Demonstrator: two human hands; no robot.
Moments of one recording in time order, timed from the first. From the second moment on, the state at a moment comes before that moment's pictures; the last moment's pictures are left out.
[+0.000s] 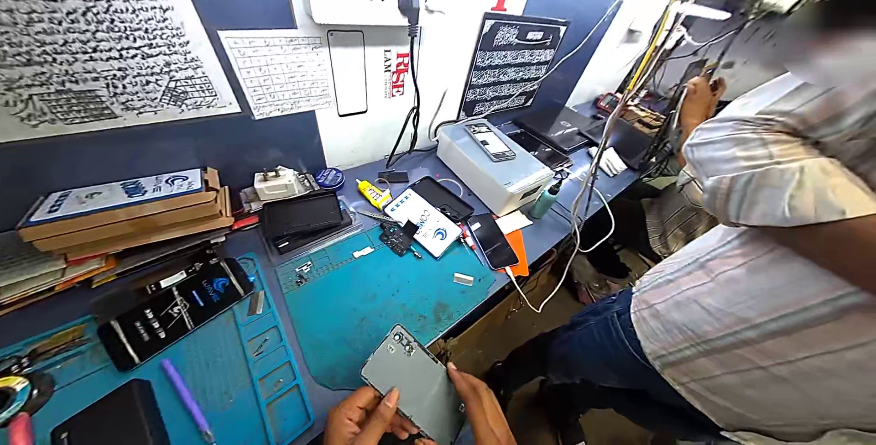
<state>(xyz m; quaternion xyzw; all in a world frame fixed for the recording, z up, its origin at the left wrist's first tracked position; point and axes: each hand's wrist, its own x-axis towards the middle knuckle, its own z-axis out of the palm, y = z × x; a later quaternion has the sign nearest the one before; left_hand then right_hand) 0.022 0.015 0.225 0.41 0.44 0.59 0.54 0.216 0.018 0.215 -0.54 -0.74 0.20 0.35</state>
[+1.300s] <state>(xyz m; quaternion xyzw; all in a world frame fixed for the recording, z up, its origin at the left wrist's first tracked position) 0.029 0.017 0.245 0.27 0.14 0.67 0.68 0.184 -0.002 0.251 -0.42 -0.74 0.18 0.50</state>
